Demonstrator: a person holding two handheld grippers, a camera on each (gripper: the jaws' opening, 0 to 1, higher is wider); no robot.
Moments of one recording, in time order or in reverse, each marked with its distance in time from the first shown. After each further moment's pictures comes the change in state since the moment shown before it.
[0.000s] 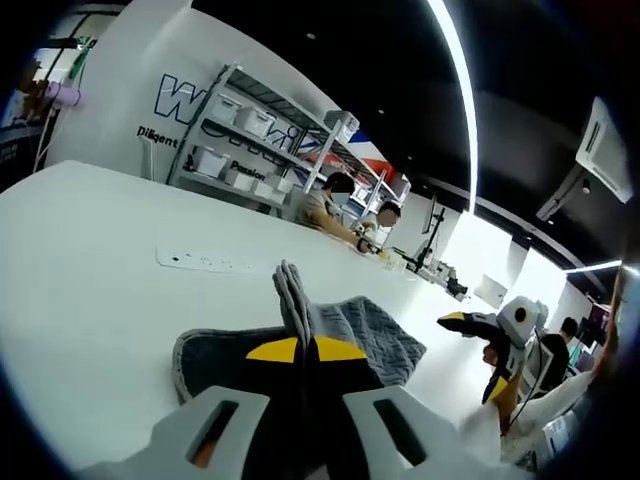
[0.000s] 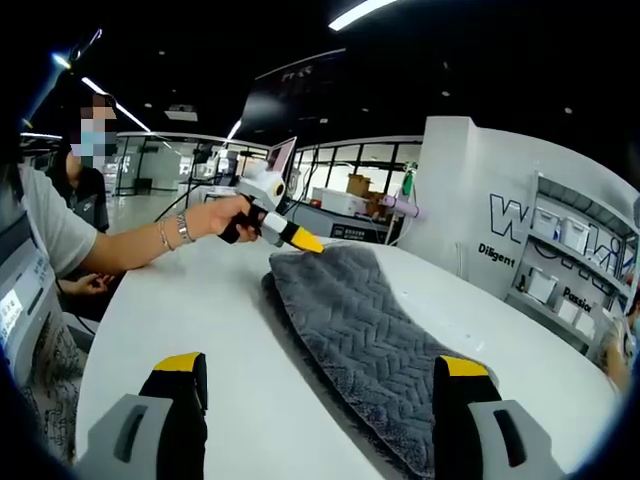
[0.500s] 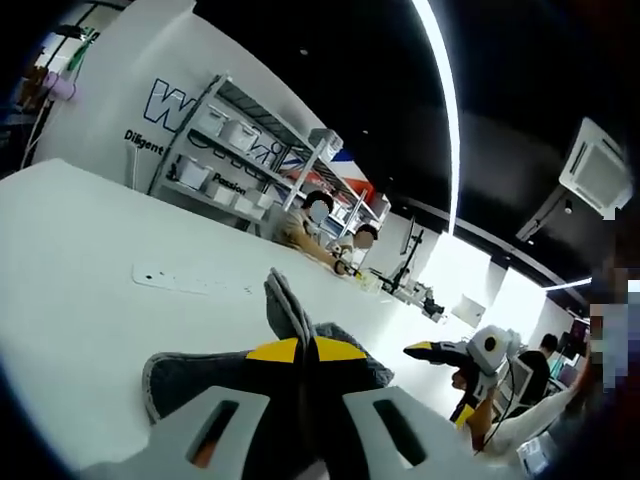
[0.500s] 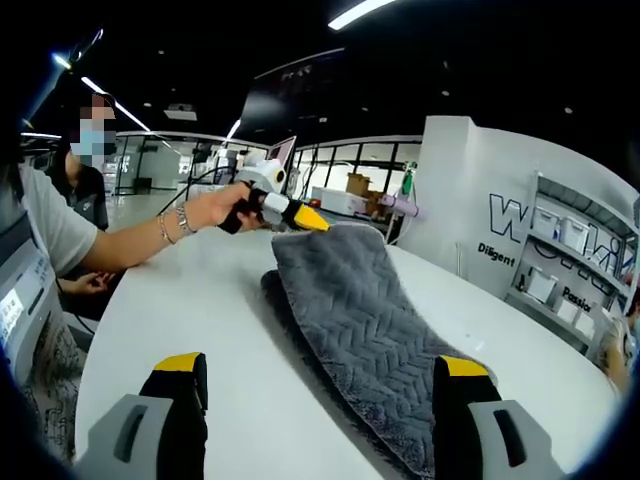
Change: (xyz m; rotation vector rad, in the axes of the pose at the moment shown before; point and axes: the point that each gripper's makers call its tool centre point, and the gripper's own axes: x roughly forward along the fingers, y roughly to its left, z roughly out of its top) left arm 0.001 -0.030 0.030 -0.051 -0.086 -0.111; right arm -0.001 0.000 -0.001 -0.004 0.005 0.000
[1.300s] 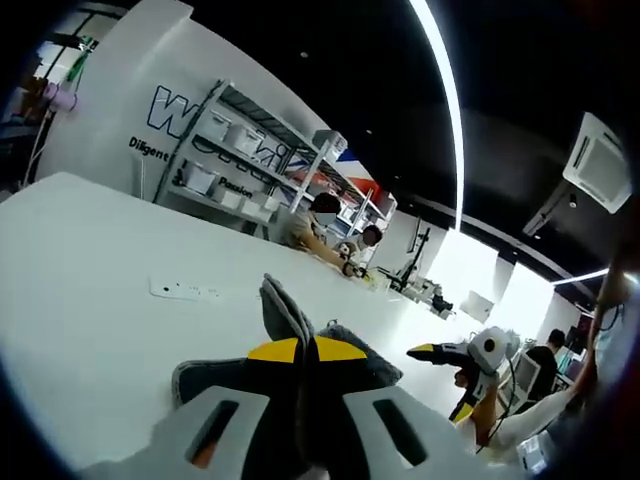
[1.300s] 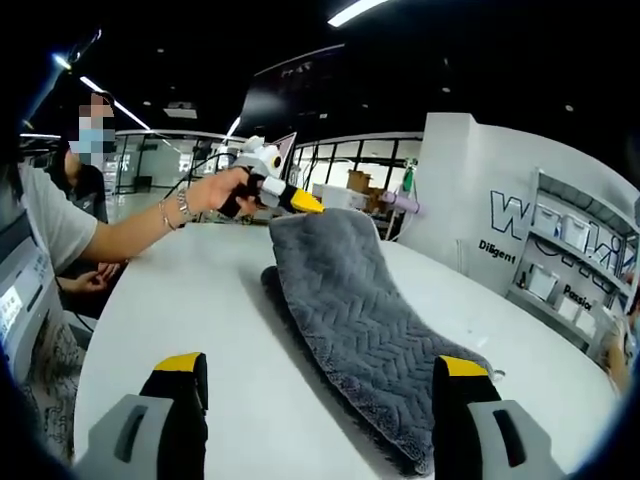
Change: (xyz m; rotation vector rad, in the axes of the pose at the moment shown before) left arm -0.016 0.022 0.005 0.028 0.026 0.060; right arm 0.002 0.000 -0.004 0.004 0.013 0.003
